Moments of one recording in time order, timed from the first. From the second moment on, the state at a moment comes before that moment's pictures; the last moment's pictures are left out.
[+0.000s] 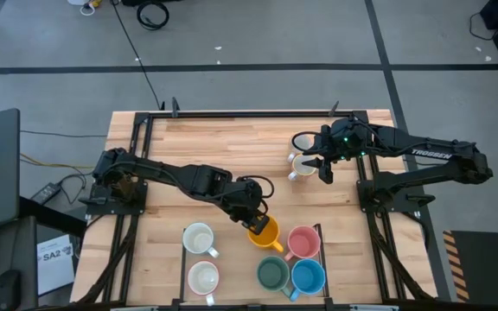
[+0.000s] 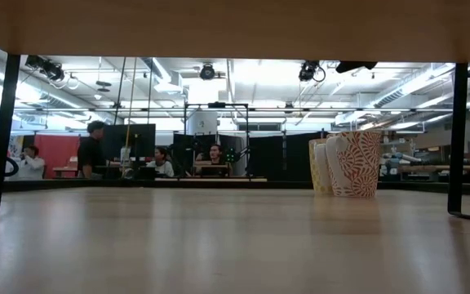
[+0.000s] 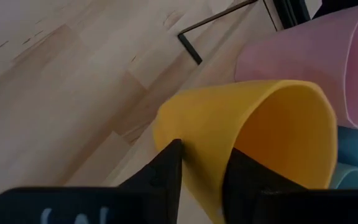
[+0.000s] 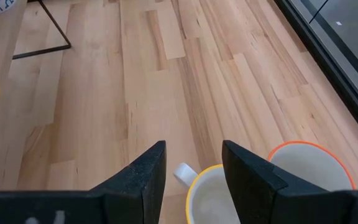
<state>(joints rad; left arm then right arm) -0.23 1.83 1.78 -0.85 0.09 -1.13 -0.24 0.93 0.88 -0.63 -0.10 0.00</state>
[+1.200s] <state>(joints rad) -0.25 1.82 1.78 -0.77 0.10 -1.13 -0.24 0.93 0.88 -0.63 -0.10 0.00</state>
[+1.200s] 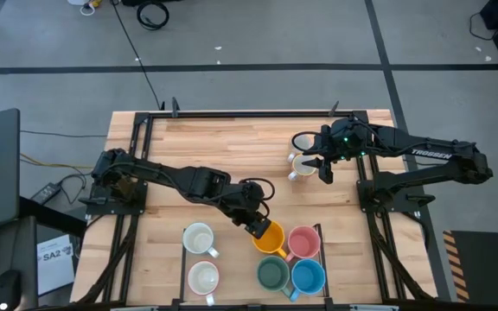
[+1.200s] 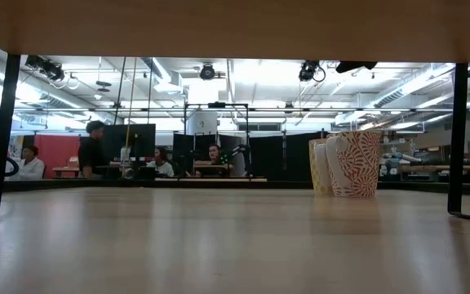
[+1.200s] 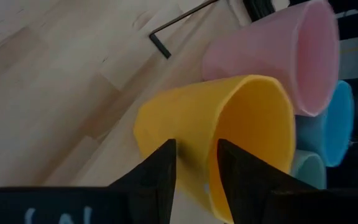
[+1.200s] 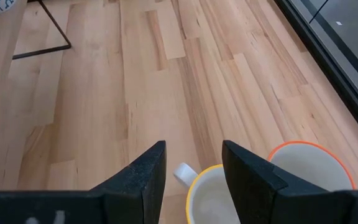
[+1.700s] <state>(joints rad) -0.22 1.73 1.78 -0.77 0.10 -1.07 -0.24 0.93 0.88 -0.64 -0.10 0.01</state>
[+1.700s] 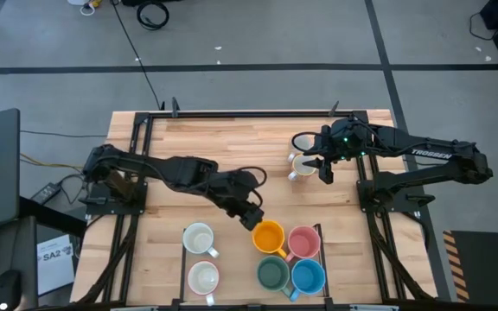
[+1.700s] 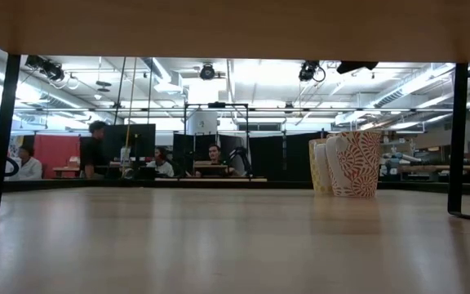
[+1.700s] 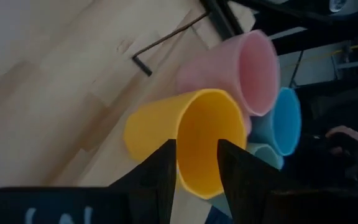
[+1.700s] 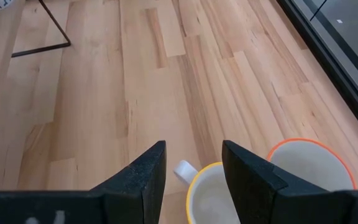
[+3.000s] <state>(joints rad) 0.18 0.94 1.06 -1.04 -0.04 -0.20 -0.24 0.93 0.88 -0.59 -0.04 0.00</state>
